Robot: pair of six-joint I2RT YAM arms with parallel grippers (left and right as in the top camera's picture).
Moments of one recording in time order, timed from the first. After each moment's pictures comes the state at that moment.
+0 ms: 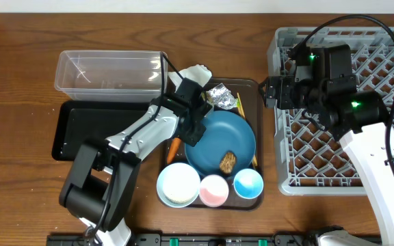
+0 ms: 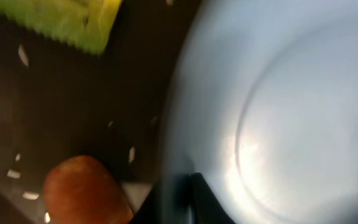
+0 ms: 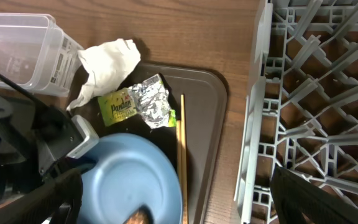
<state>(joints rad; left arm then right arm) -0.47 1.83 1.11 -0.63 0.15 0.14 0.24 1.39 1.35 -0.84 -0.16 0.22</state>
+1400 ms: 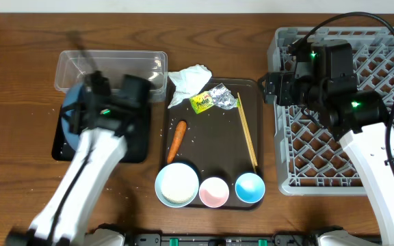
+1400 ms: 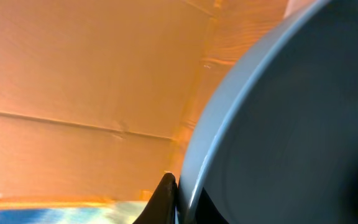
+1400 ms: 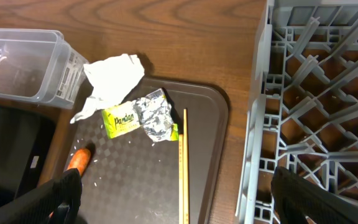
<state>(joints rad) -0.29 1.41 1.11 -1.03 -1.26 -0.18 0.24 1.39 1.35 -0.78 -0.16 0.22</state>
